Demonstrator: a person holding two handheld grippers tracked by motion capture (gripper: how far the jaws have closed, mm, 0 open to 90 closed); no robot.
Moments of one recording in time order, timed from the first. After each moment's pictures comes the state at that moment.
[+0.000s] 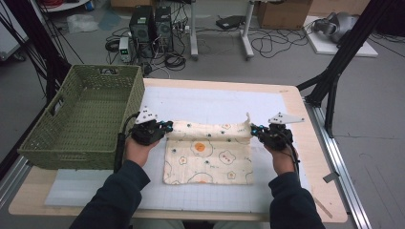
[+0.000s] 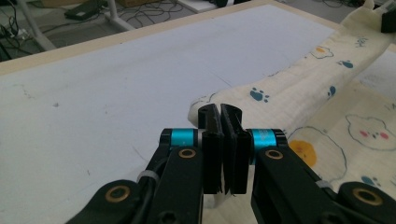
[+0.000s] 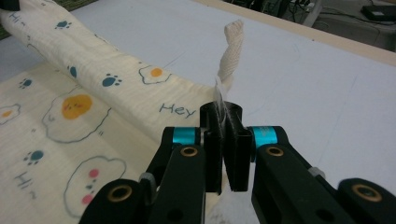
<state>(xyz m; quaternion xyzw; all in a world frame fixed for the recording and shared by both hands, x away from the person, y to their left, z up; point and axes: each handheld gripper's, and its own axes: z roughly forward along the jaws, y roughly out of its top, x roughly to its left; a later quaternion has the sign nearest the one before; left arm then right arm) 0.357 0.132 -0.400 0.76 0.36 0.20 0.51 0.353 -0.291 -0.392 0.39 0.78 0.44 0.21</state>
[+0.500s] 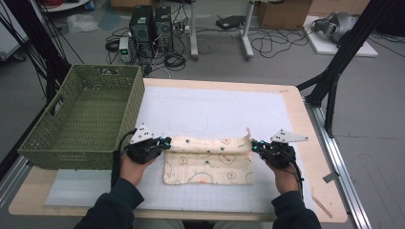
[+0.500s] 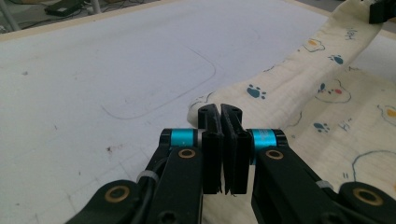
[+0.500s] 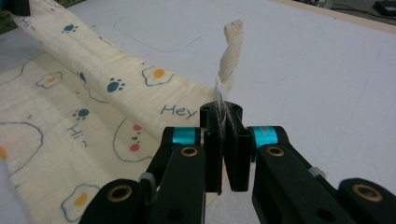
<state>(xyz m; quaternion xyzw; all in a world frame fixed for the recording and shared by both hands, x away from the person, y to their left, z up) 0.316 0.139 -0.419 0.77 0.34 0.18 0.50 0.307 -0.292 -0.406 0.39 0.78 0.45 0.20</state>
